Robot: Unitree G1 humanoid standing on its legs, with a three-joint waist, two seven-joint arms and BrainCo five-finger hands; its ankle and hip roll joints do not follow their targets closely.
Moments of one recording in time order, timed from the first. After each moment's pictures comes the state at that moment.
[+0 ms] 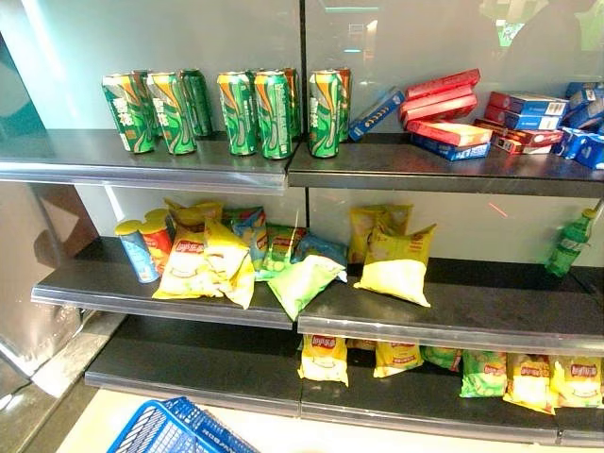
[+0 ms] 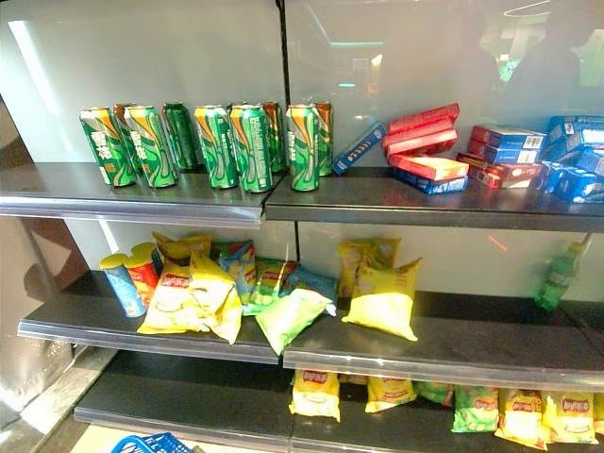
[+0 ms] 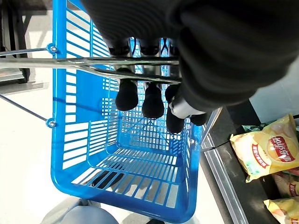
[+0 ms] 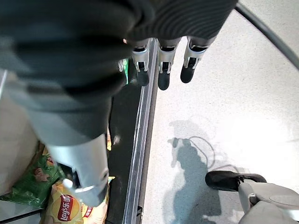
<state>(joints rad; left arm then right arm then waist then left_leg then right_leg) -0.04 0.31 -0.31 1.22 0.05 -0.14 0.07 -0.03 -0.32 0.12 1.22 0.23 -0.10 -0.07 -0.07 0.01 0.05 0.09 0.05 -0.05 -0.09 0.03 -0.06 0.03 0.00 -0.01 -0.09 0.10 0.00</state>
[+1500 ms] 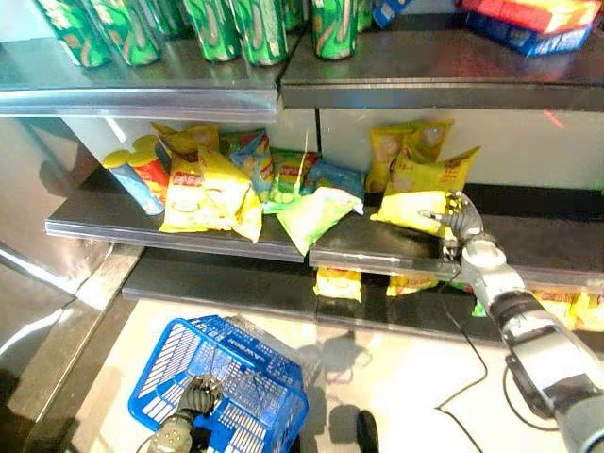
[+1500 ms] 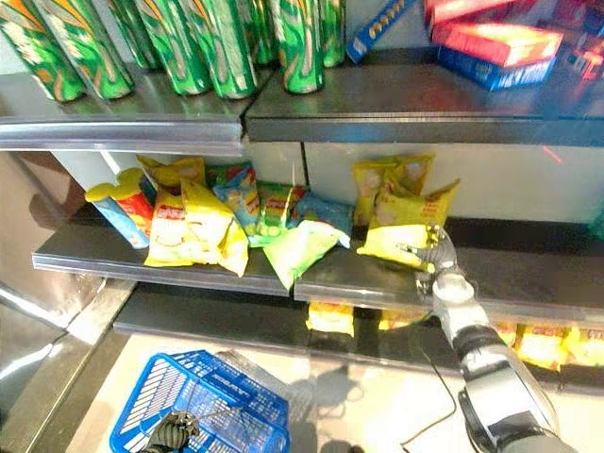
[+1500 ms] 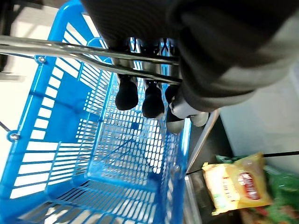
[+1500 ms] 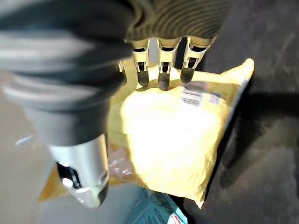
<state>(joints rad) -0.14 0.41 -0.33 0.87 -0.23 -0.18 0.13 -0.94 -0.56 0.25 1.03 0.53 -0.11 -0.21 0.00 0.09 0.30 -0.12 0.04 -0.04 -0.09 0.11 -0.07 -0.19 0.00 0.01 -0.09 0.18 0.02</state>
